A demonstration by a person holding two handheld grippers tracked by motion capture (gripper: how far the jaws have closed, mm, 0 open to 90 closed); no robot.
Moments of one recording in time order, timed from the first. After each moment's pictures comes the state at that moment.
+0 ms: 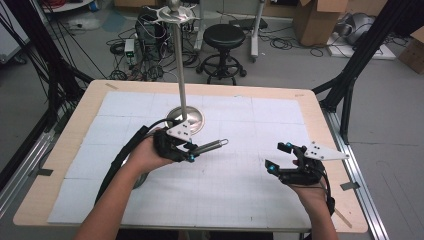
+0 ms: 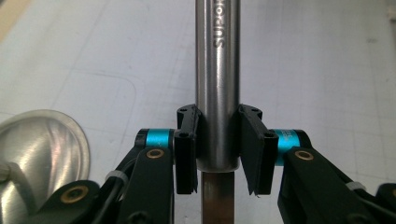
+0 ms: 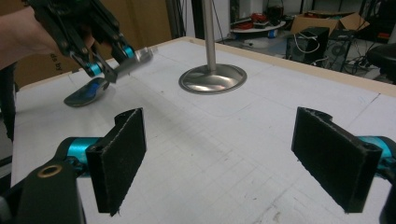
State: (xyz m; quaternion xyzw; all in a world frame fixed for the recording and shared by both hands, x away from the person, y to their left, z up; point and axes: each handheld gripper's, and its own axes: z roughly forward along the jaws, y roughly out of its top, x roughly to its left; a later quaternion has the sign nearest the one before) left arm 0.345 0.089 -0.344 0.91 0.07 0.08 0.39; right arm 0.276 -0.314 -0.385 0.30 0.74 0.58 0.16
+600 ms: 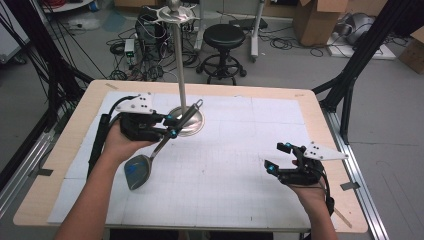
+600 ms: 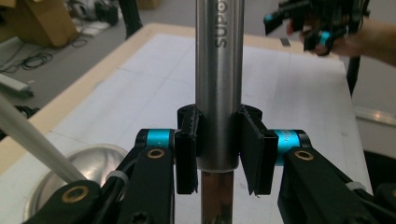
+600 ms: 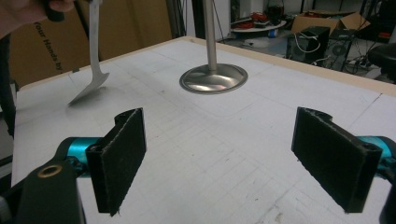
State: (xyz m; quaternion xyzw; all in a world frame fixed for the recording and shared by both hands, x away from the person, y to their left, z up) left arm 0.345 0.155 -0.287 0.83 0.14 0.10 0.54; right arm 0.276 -0.312 -0.385 0.30 0.74 0.58 0.16
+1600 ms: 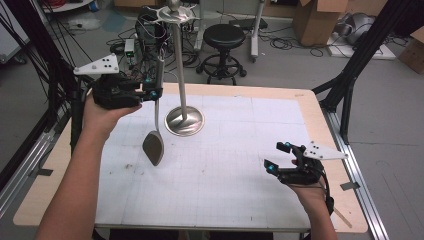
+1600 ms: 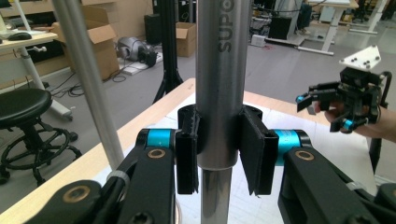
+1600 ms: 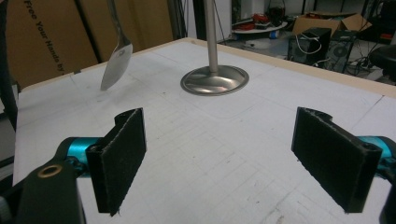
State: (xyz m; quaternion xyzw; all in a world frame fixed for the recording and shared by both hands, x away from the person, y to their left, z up) left arm 0.372 0.196 -0.228 0.76 0.20 0.14 0.60; right arm 0.277 -0.312 -0.384 0.30 0.74 0.59 0.16
